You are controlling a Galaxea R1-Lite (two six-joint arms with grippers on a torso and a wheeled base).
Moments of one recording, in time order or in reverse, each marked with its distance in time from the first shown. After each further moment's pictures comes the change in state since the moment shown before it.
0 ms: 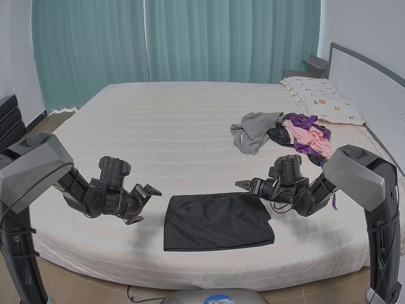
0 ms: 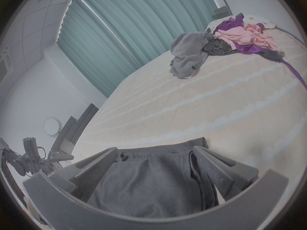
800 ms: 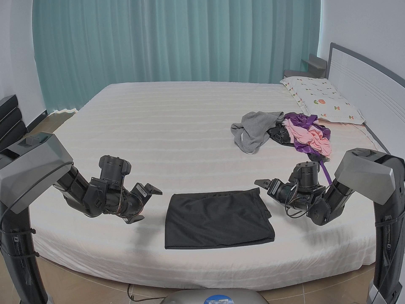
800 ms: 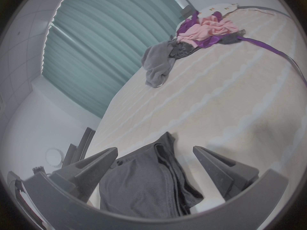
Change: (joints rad) left arm 0.000 -0.004 -0.004 0.000 -0.001 0.001; right arm -0.084 -0.053 0.237 -0.224 -0.041 0.222
